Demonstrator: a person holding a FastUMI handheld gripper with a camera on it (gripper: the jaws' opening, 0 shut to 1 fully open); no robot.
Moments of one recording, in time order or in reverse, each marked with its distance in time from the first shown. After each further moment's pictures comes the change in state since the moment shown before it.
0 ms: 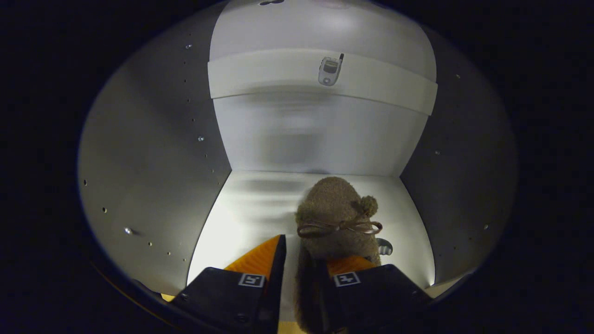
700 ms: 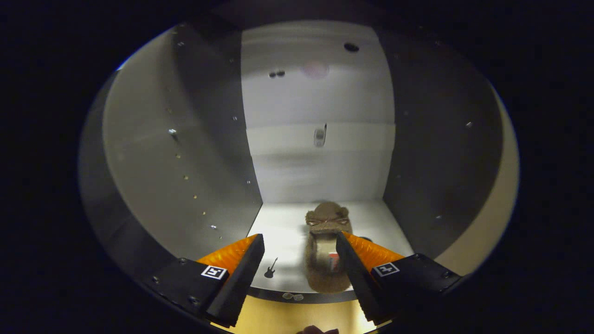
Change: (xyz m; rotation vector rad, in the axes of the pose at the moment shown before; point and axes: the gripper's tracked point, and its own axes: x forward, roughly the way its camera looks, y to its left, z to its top) arm -0.155 0.000 0.030 0.056 -0.365 0.064
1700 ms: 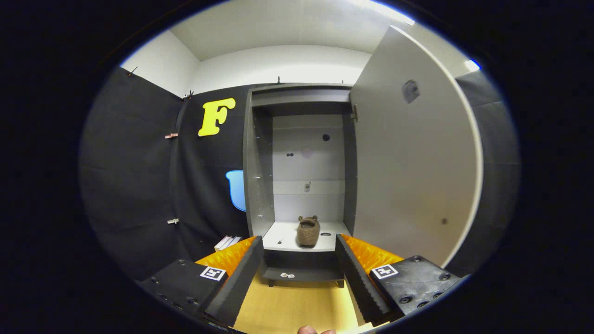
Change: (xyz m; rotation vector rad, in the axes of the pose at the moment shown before) arm -0.349 -0.031 -0.027 -0.023 -0.322 0.019
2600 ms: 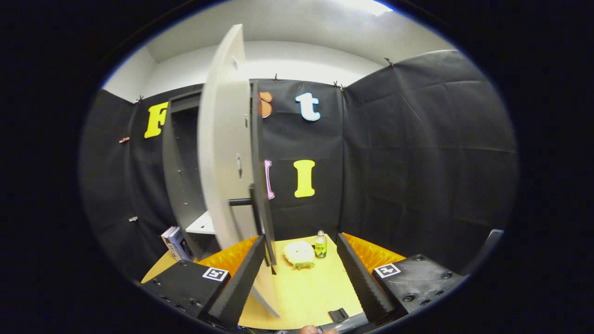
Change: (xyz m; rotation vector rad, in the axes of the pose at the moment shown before) arm -0.038 -0.257 -0.019 0.045 0.075 -0.277
